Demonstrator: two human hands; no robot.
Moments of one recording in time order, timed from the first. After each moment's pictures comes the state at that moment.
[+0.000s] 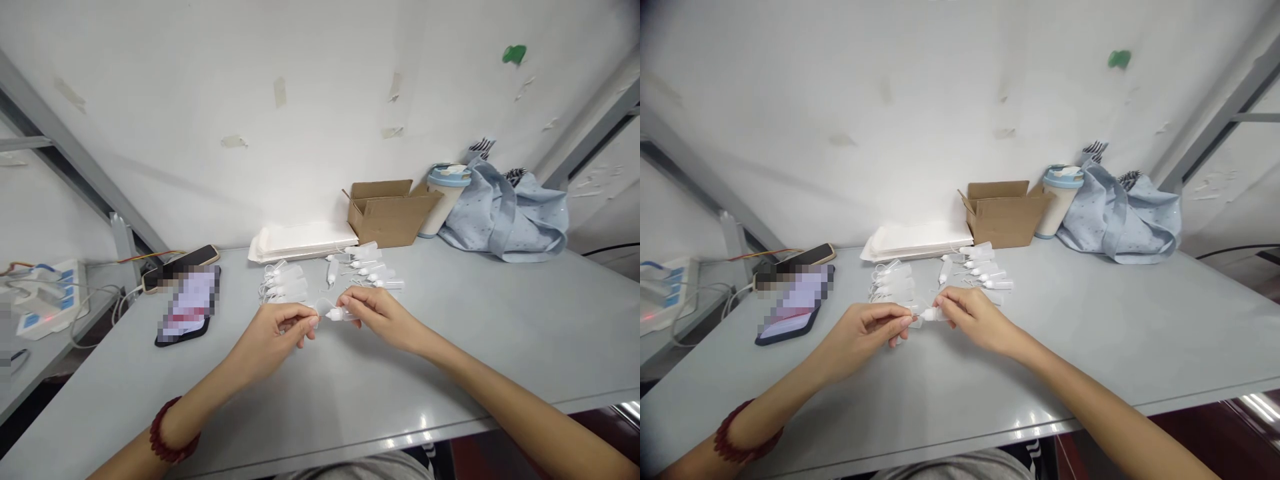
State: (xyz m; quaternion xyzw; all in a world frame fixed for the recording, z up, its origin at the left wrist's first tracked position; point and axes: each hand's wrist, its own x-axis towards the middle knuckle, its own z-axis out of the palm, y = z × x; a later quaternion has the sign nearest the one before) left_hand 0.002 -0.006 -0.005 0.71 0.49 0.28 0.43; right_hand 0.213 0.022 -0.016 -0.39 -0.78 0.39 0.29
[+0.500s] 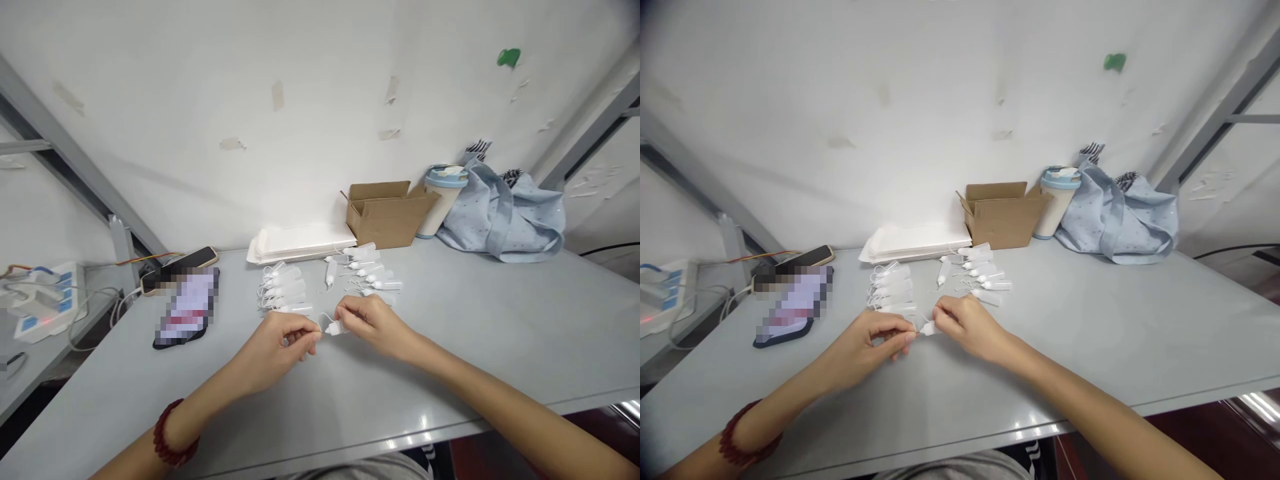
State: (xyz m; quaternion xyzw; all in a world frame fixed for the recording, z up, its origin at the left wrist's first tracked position) left_hand 0.005 -0.009 -0.012 0.75 0.45 0.23 0.42; right_hand 0.206 0.020 -0.025 -0.40 -0.80 0.36 0.28
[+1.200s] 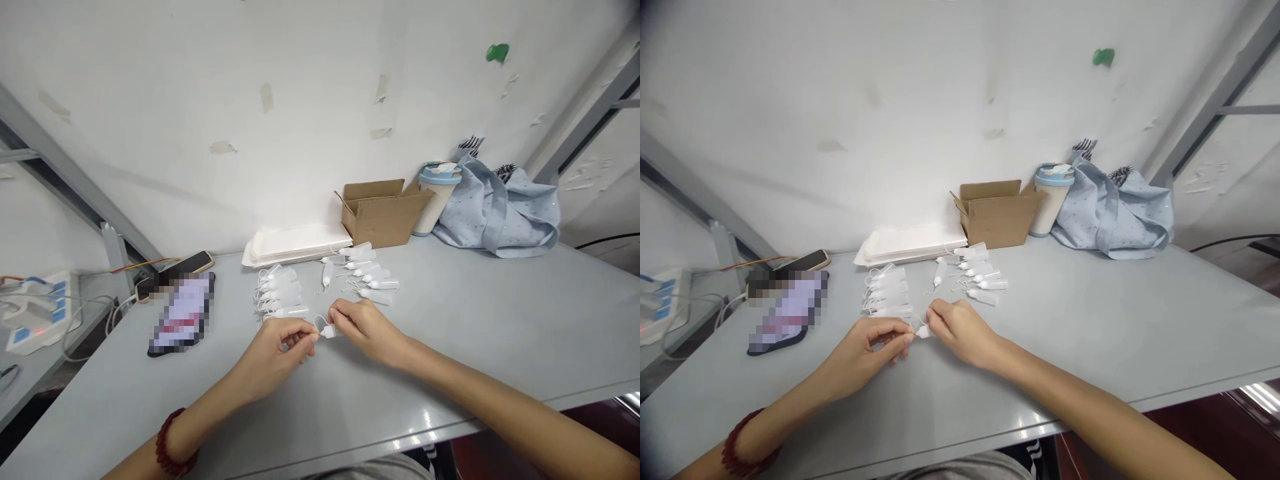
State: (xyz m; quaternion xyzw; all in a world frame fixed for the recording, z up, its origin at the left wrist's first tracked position) left_hand 0.010 -0.010 -0.018 0.73 0.48 0.24 0.42; right_hand 0.202 0.017 -0.034 -0.40 -0.81 0.32 0.28
